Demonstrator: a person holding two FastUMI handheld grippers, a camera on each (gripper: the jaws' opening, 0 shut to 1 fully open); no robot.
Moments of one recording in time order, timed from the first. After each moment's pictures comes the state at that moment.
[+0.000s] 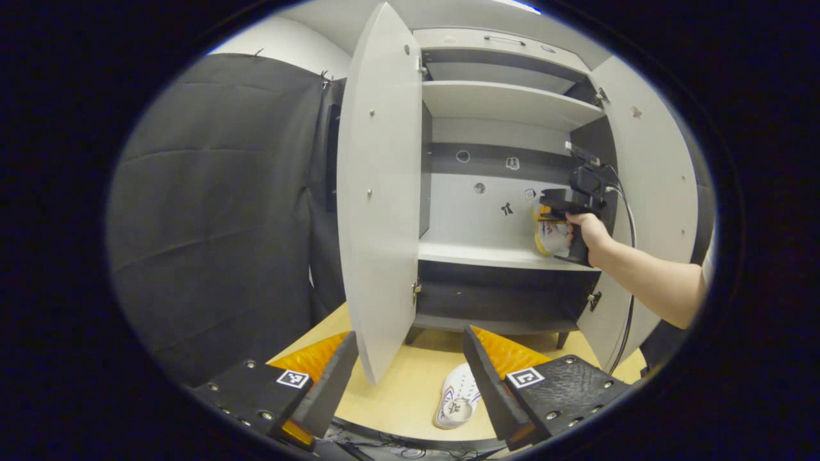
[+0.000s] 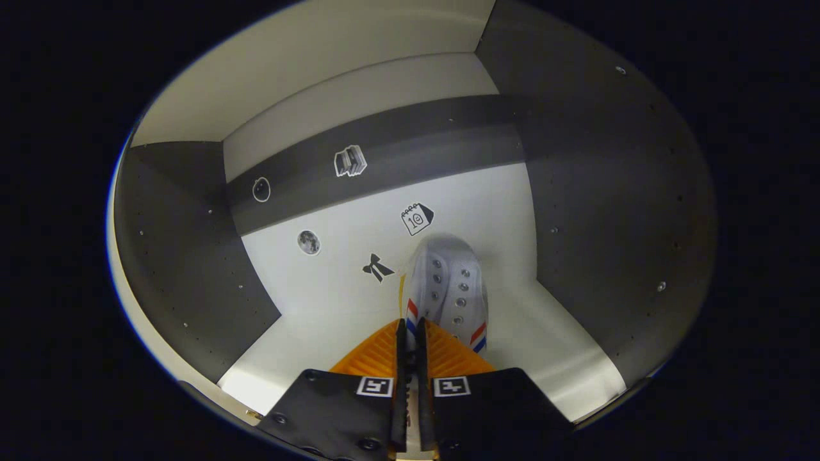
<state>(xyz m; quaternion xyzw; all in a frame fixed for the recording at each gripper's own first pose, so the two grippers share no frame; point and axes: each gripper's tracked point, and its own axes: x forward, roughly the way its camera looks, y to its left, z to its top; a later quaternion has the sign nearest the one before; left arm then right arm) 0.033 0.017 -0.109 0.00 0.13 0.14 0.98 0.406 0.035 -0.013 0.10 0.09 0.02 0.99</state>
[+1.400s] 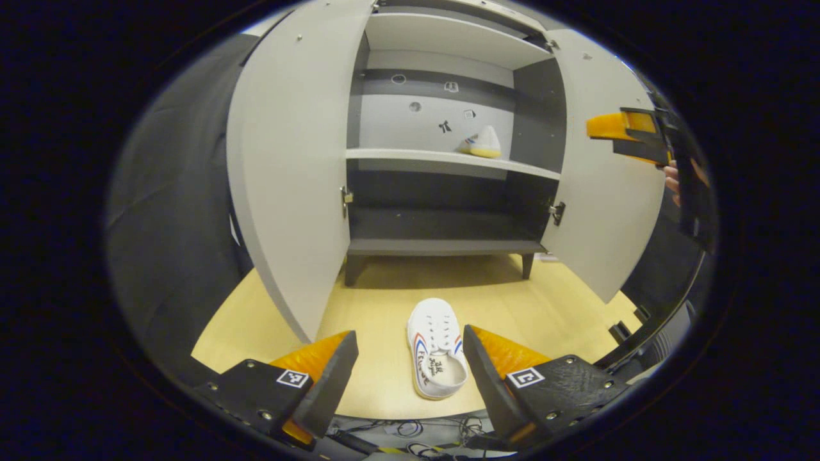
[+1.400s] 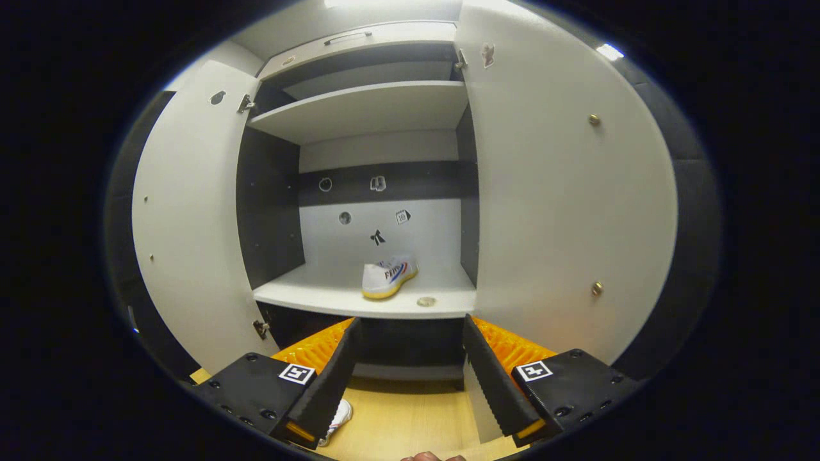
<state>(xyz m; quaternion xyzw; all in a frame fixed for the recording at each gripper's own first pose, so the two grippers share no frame) 0.057 -0.021 -0.290 0.00 0.26 -0.05 0.97 0.088 -0.016 -0.049 -0.01 0.08 -0.01 1.00</state>
